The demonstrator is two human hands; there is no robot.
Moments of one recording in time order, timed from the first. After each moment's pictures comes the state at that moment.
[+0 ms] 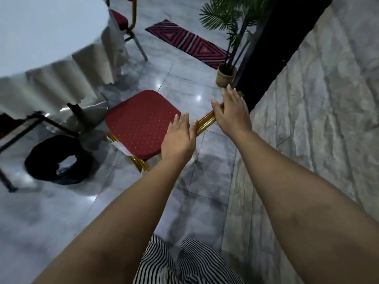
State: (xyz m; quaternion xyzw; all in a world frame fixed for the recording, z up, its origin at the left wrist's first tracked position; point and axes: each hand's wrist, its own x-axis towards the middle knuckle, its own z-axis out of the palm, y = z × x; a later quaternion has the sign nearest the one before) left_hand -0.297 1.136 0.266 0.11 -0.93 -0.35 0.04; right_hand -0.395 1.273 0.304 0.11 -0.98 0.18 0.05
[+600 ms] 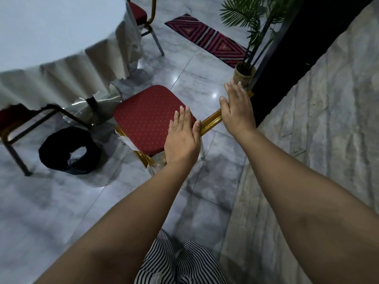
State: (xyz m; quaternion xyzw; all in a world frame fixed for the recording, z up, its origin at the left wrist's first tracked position) left_hand -0.326 1.151 0.264 0.18 -0.93 -0.31 0.10; right_hand -0.450 1.270 0.291 0.19 -0.95 0.25 0.06
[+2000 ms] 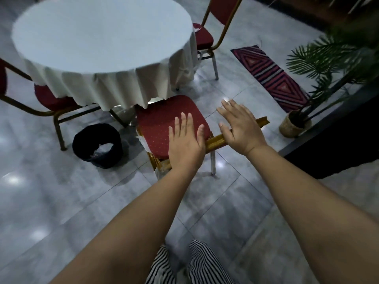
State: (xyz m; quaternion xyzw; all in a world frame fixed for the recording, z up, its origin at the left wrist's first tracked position) left_hand -0.482 1.095 0.277 0.40 -0.88 -0.25 0.12; right_hand -0.629 1.187 0.301 0.53 -0.83 0.15 0.04
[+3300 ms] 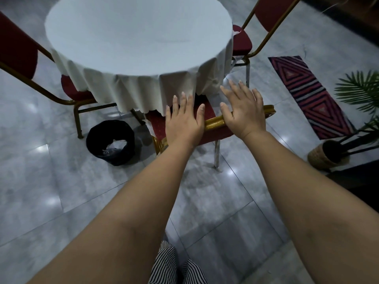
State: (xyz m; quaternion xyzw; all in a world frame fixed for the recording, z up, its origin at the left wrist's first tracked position) left_hand -0.570 0.941 0.271 0.48 -0.84 -0.19 0.14; right_hand -0.721 1.014 0.299 0.53 -0.84 0.11 0.06
